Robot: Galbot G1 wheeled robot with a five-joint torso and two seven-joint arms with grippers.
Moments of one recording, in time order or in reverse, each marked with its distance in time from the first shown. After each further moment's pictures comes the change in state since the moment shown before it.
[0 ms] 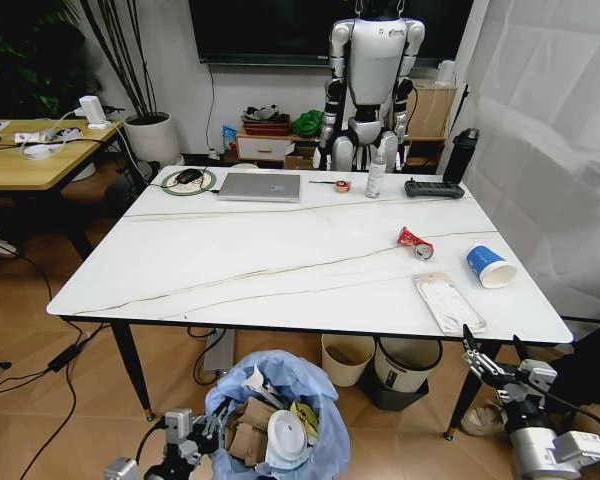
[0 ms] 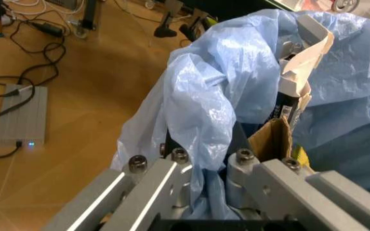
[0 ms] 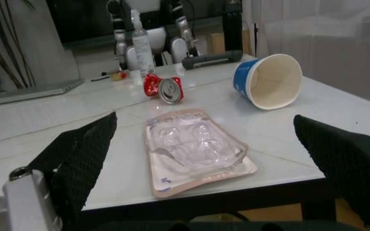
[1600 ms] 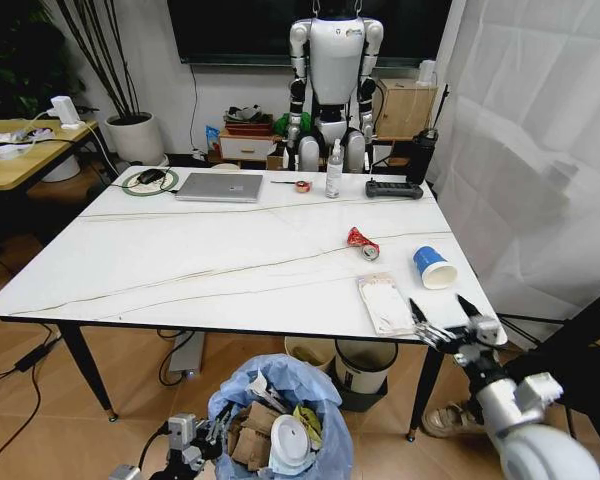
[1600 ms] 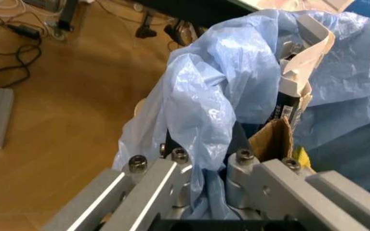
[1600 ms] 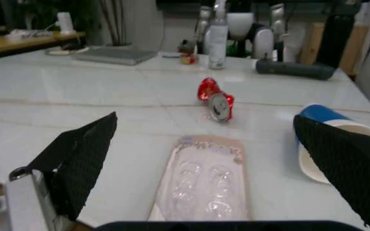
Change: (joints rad) left arm 0.031 -0.035 -0.030 -0.037 0.037 -0.007 0.003; right arm 0.152 -0.361 -0.222 0.146 0.011 -0.285 0.017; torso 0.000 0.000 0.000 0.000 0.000
